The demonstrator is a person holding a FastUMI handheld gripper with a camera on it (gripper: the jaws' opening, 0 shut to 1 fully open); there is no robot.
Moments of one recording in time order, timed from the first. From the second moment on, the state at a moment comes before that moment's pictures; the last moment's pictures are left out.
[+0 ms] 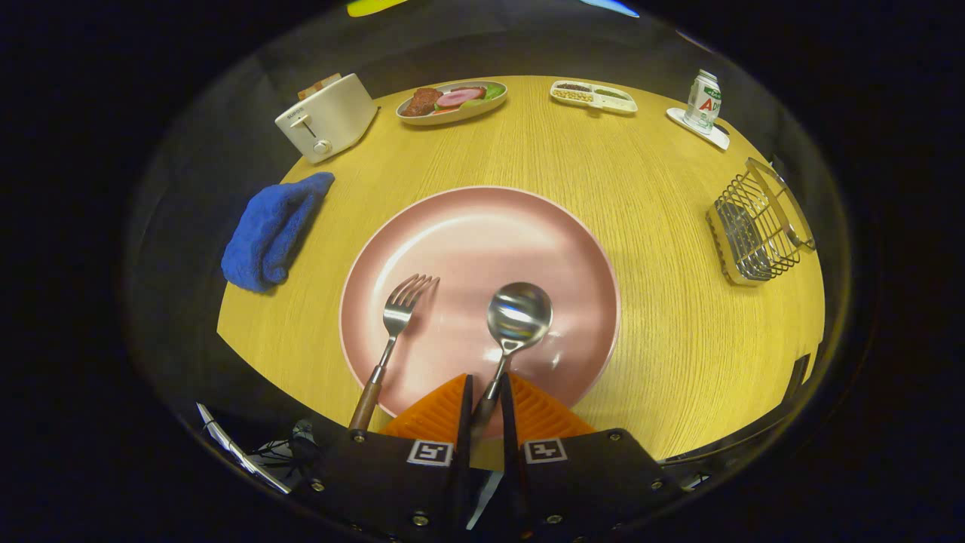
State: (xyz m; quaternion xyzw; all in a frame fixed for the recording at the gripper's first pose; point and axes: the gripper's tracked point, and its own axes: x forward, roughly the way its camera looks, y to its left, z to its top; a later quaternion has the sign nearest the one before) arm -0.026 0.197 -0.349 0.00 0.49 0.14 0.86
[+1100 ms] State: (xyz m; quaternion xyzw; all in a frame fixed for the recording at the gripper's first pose) arm 0.012 0.132 -0.260 0.11 0.42 0.10 0.89
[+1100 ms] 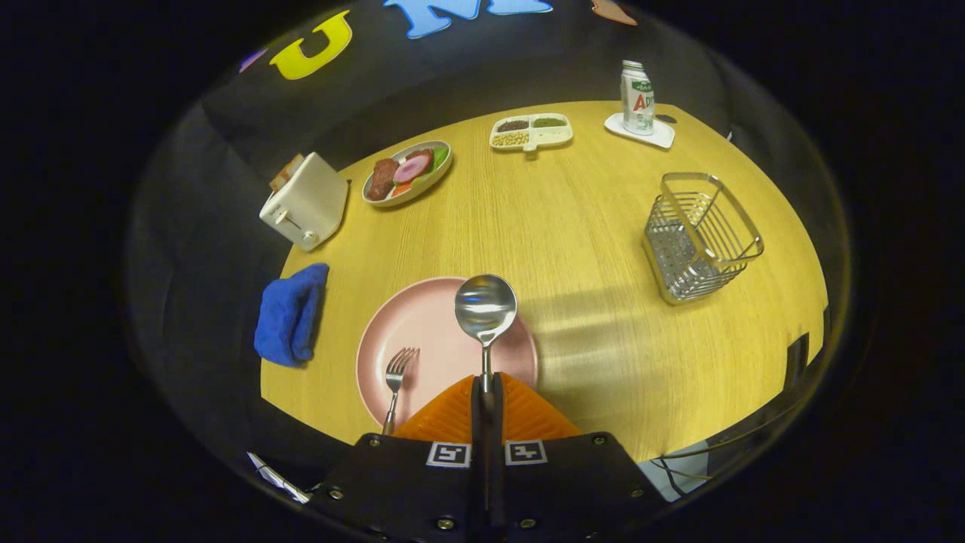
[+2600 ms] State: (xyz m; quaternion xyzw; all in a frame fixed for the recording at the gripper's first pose) arm 0.061 -0.049 -0.239 0.03 0.53 0.03 0.85
